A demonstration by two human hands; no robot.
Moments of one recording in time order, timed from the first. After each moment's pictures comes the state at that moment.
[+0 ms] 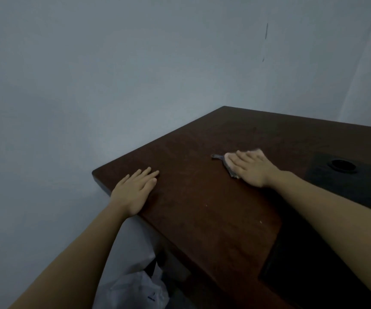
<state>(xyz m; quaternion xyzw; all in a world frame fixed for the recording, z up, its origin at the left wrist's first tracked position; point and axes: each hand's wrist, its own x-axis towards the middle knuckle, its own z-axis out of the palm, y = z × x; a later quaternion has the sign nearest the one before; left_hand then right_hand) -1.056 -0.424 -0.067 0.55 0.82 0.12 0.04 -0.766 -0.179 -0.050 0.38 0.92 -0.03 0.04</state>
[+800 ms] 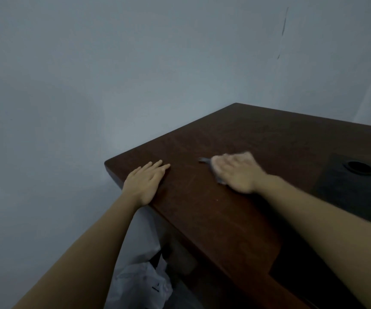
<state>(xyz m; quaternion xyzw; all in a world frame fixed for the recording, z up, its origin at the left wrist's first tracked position) -1.050 -0.427 -0.062 0.56 0.82 0.13 0.02 -0.811 -0.239 -0.043 0.30 0.95 0.04 0.07</state>
